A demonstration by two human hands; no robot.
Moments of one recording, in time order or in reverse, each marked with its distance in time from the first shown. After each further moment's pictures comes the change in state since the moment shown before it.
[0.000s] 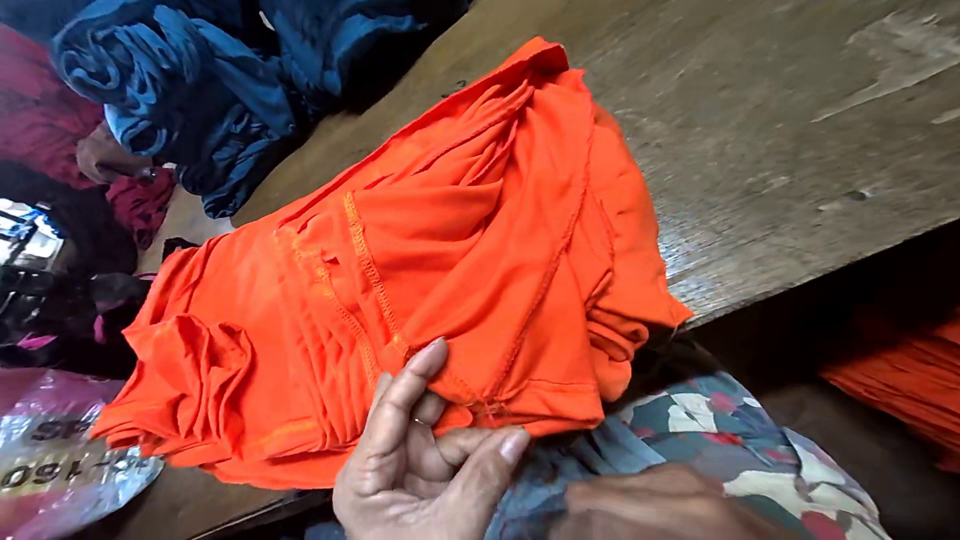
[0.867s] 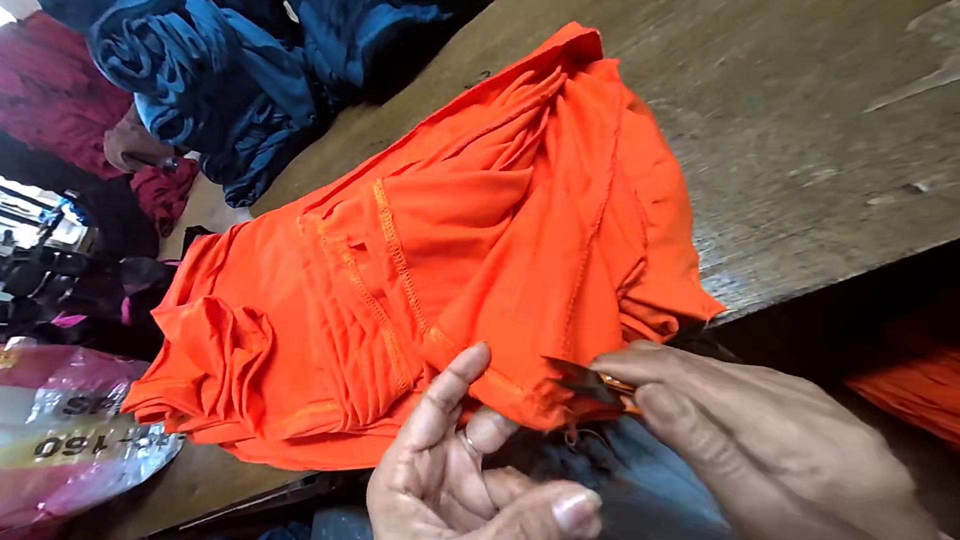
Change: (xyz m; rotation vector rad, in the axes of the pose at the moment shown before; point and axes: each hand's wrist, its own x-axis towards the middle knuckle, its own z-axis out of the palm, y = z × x) left_hand -0.013 0.023 0.004 -0.232 -0.045 -0.265; right_hand 0.017 0.019 -0.008 -0.278 0.512 0.074
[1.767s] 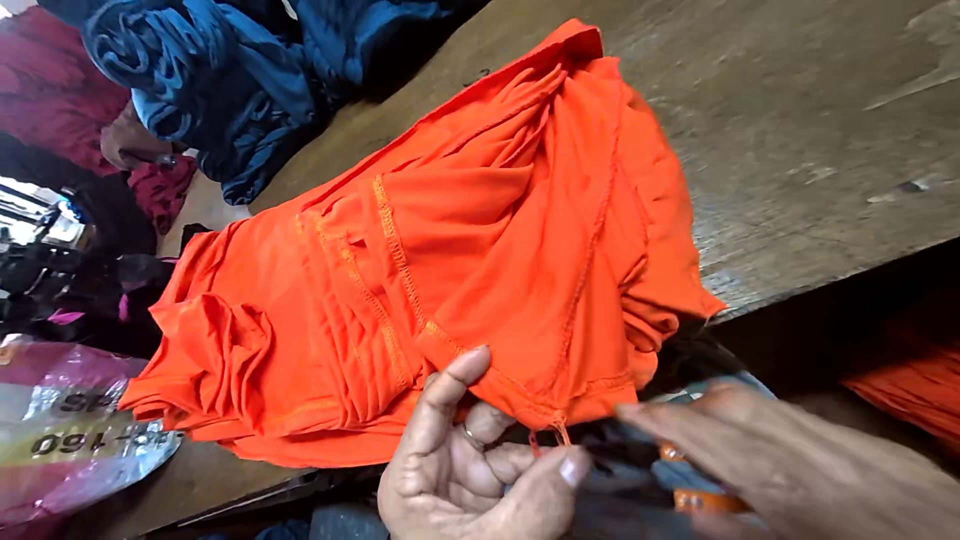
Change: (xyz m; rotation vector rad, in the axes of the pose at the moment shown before) left_hand 0.001 -0.021 0.006 0.031 0.078 0.174; right_hand -0.024 -0.014 -0.019 -0.333 -0.150 -0.125
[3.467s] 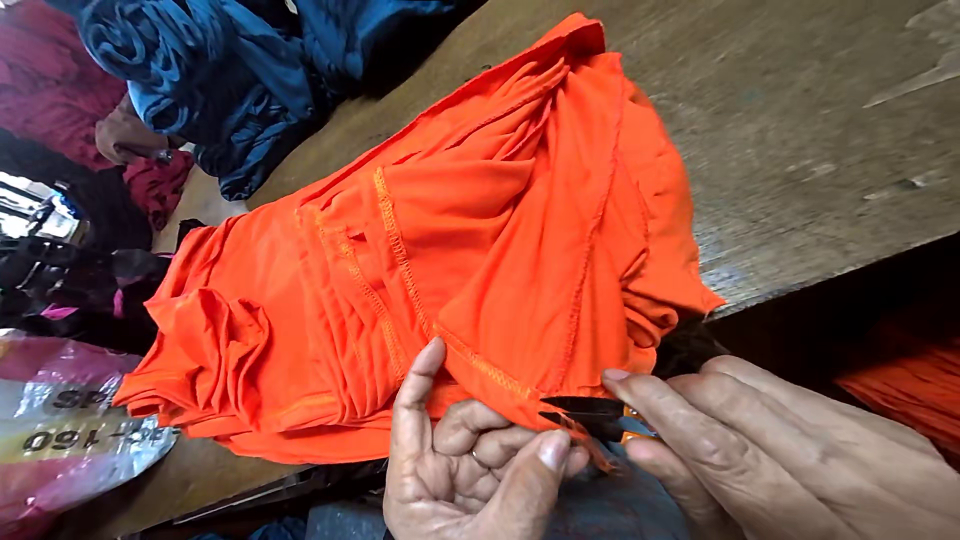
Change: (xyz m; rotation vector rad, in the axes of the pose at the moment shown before) left_hand -0.009 0.001 0.007 -0.045 0.110 -0.064; right_hand 0.007 0.008 0.020 -0.225 0.208 -0.099
